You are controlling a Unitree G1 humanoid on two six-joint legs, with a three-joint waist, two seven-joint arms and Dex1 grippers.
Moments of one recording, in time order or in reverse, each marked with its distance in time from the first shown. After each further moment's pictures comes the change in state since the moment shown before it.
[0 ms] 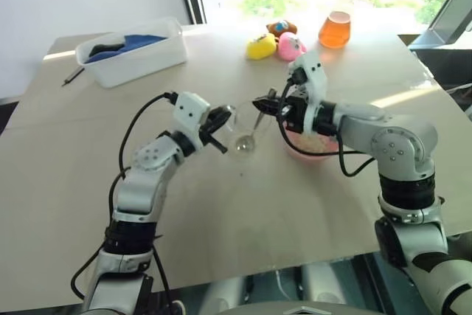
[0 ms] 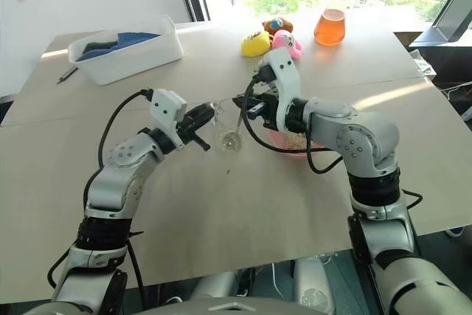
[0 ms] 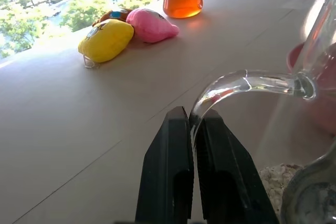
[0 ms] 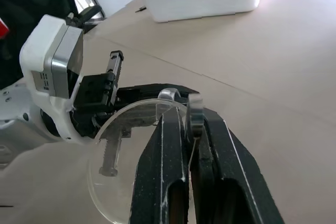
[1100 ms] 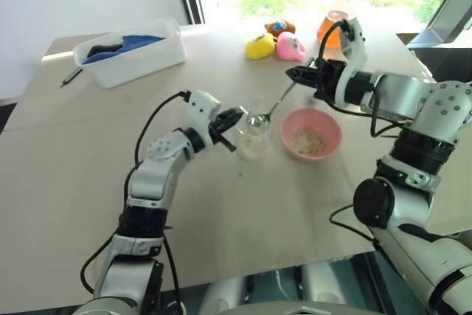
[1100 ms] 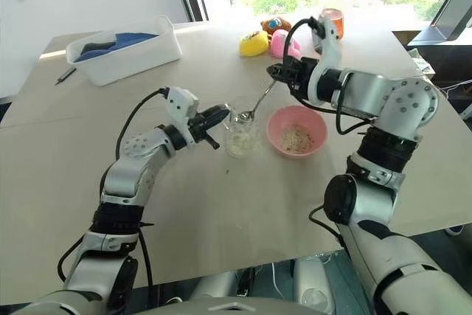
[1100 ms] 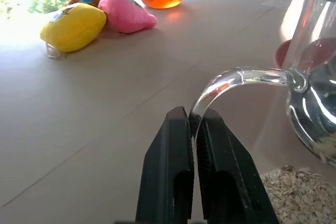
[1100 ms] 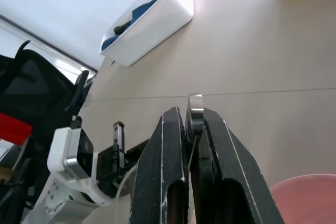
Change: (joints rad) left arm -0.102 -0.043 -0.026 0.180 -0.039 0.013 -0.109; right arm -0.278 0.098 -0.569 0.285 0.089 0.354 -0.279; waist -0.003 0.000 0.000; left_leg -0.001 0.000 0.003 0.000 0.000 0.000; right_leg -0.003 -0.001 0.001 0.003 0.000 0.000
